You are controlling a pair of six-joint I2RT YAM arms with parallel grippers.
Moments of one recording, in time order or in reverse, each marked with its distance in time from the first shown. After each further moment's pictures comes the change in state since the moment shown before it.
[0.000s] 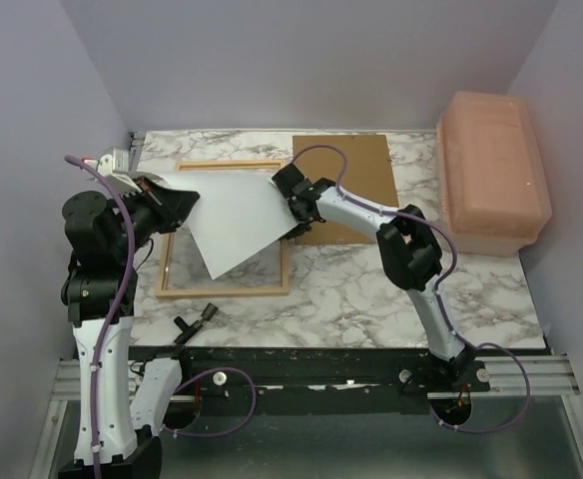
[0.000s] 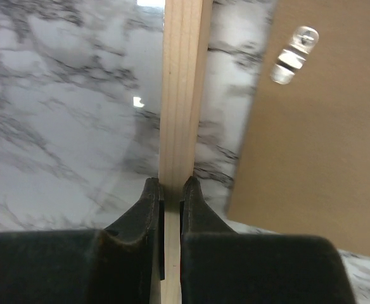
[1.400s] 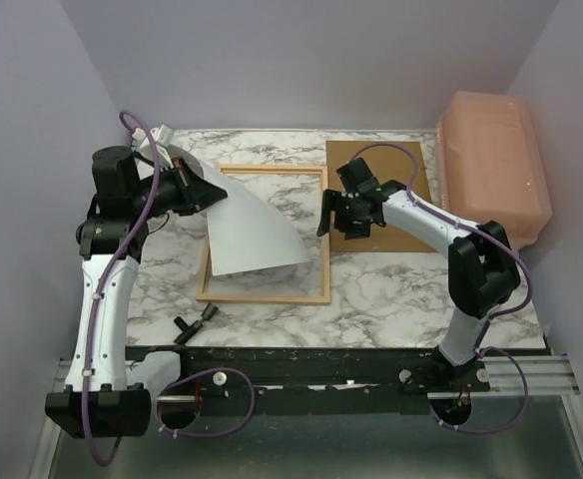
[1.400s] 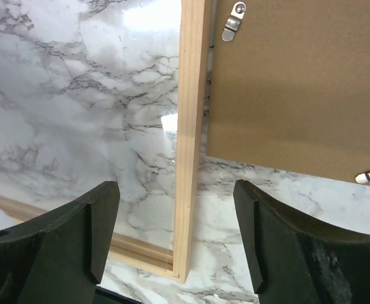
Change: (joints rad) left arm -0.040 0.257 0.093 -0.072 0.251 0.122; right arm -0.195 -0.486 -0.526 0.066 -0.059 -0.071
